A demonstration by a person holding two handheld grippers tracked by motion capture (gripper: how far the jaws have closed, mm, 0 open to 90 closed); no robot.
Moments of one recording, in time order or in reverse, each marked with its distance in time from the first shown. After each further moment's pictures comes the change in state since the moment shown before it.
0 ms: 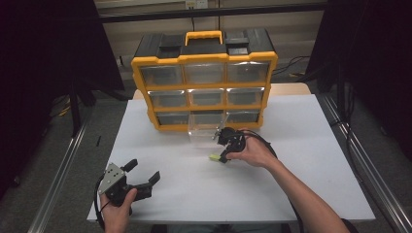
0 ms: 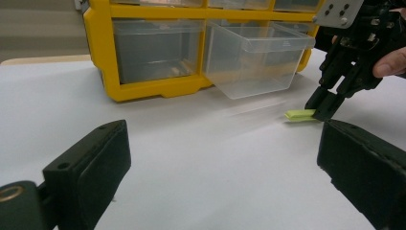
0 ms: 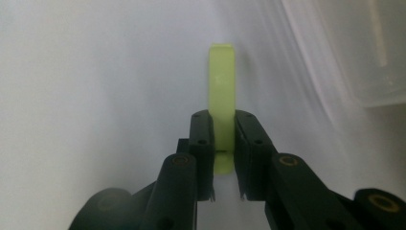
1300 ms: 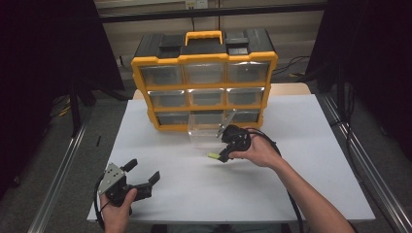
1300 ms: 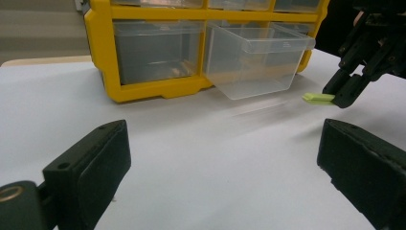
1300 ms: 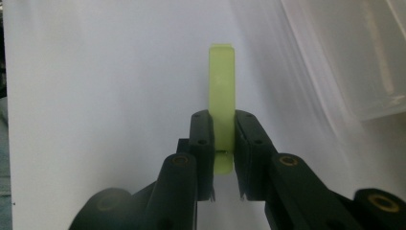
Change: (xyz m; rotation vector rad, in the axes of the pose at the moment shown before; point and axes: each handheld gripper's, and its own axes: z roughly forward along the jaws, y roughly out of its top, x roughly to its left) left arm 0.001 0.001 -0.001 0.010 0.005 0.017; right arm 0.010 -0.005 -0.026 -0.126 0.039 -0.058
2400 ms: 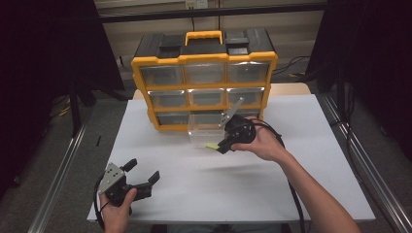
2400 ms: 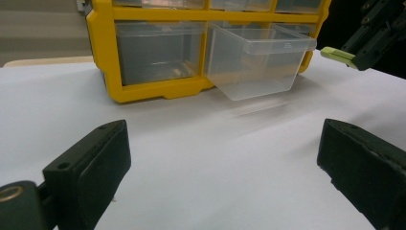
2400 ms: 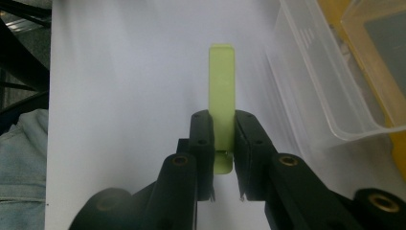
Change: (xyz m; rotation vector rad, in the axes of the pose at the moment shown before) left arm 0.000 0.000 0.000 -0.003 0.005 -0.002; right arm 0.006 0.014 -0.041 -0.122 -0.004 -0.088
